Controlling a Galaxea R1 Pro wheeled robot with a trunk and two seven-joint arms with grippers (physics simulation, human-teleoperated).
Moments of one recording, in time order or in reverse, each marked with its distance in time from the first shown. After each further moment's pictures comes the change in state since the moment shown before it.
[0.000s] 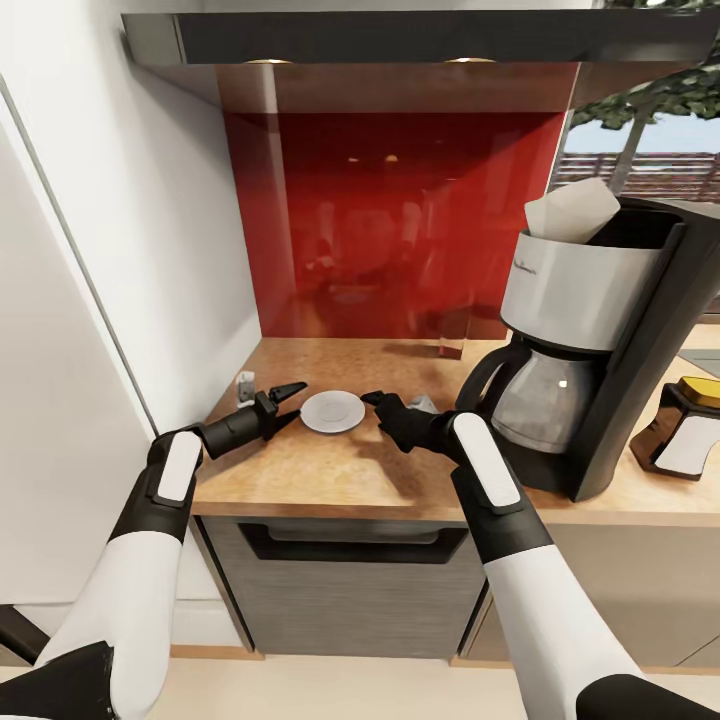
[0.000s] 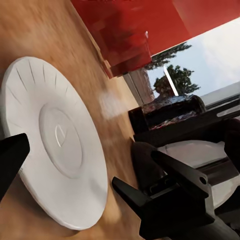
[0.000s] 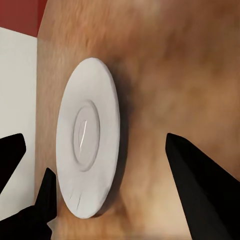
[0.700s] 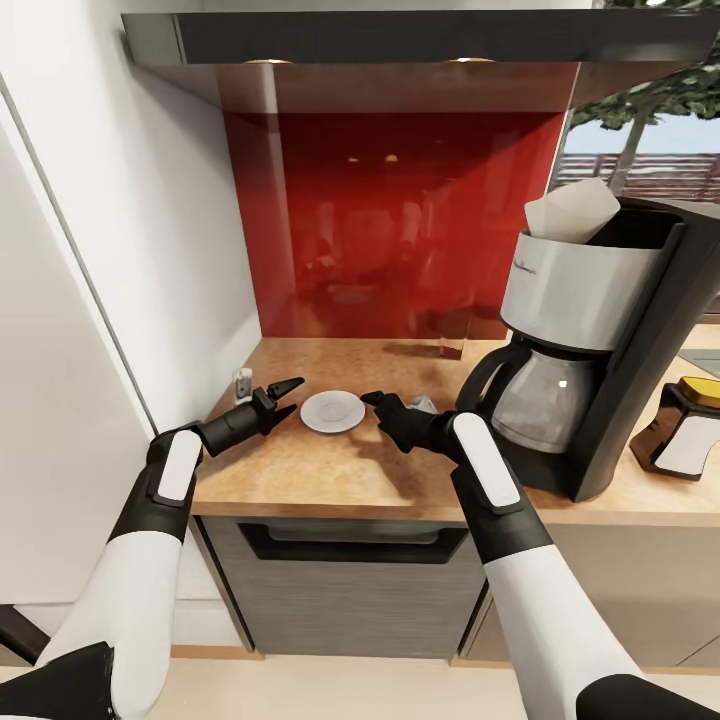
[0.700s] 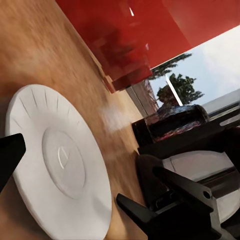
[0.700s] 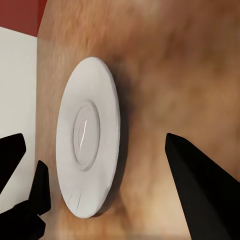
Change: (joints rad) left arm 0.000 -0.002 -0.001 -0.011 -0.012 -0.069 -0.001; right arm 0.000 0.000 0.001 0.000 -0.001 0.000 0.000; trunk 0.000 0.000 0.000
